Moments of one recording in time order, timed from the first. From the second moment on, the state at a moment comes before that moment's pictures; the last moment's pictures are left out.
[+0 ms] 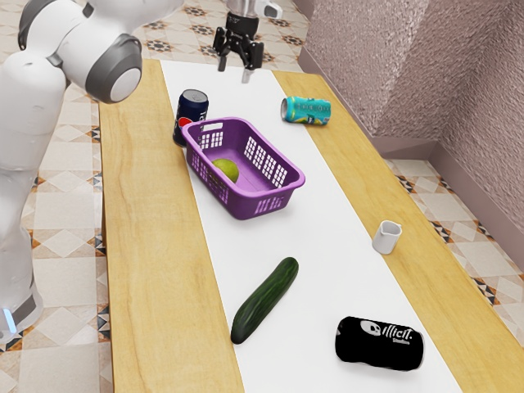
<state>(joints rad) -0.17 0.32 0.95 -1.30 -0.37 1.35 0.25</state>
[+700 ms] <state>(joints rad) -0.42 -0.04 0.90 -1.51 -0.05 1.34 0.14</state>
